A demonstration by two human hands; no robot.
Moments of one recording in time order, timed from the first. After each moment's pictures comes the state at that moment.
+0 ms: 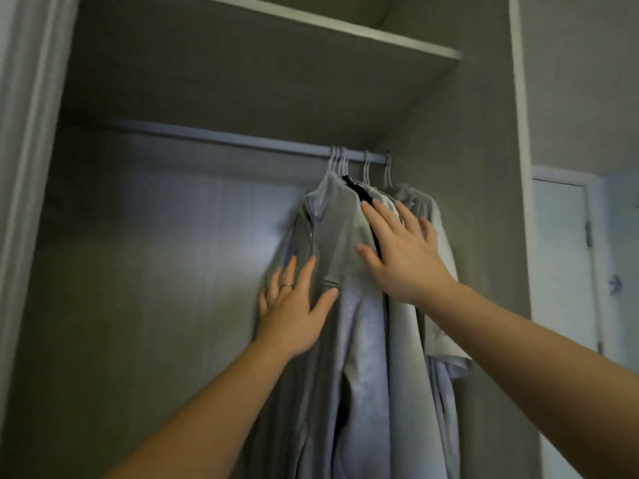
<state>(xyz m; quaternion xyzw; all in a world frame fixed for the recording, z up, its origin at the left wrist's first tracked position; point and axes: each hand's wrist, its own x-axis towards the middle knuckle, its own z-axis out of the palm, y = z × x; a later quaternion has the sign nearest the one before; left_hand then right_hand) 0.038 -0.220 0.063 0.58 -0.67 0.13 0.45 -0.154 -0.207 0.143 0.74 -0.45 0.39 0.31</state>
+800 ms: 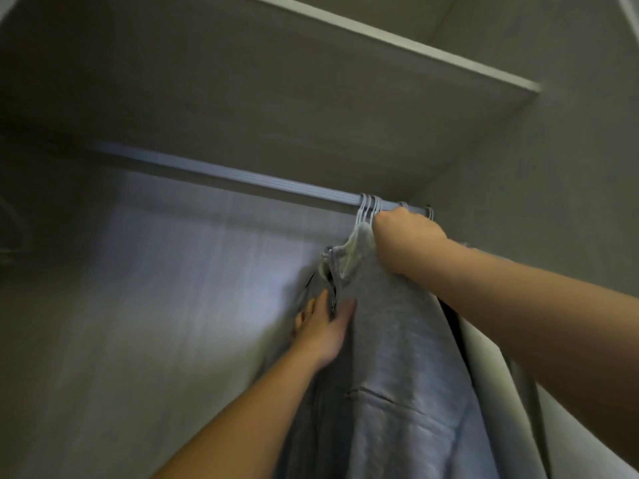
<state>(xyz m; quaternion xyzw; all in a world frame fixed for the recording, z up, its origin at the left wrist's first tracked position) 0.064 -0.411 0.162 0.51 -0.65 -0.04 0.56 -0.070 -0.301 0.283 0.67 -0.52 0.30 0.43</state>
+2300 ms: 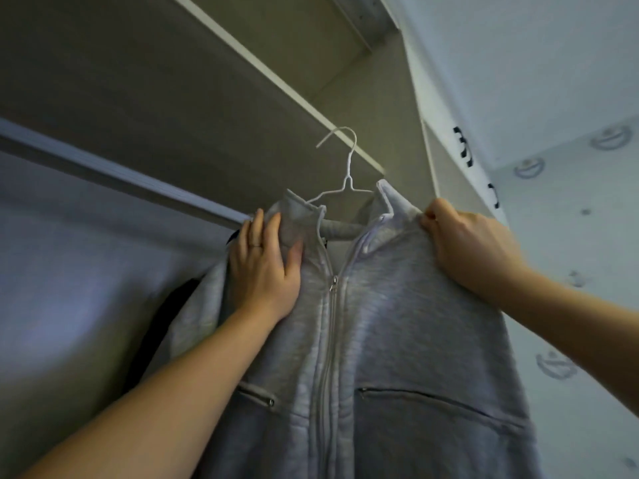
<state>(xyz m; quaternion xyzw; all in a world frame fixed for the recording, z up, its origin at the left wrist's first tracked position) 0.019 -0.318 0.240 0.24 -0.63 0.20 0.71 -0.196 -0.129 0.262 0.48 -0.50 0.35 0.63</state>
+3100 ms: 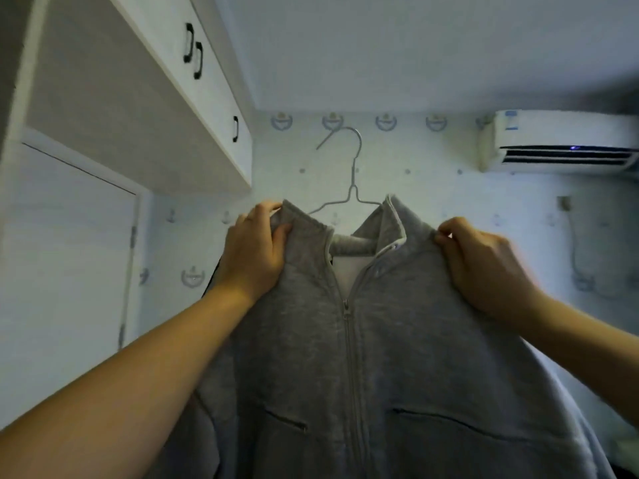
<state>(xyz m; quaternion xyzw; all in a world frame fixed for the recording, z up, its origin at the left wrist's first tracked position) -0.405 0.014 0.137 -0.12 -0.73 -0.11 0.66 -0.460 0.336 0.122 0.34 -0.68 0.17 0.62</state>
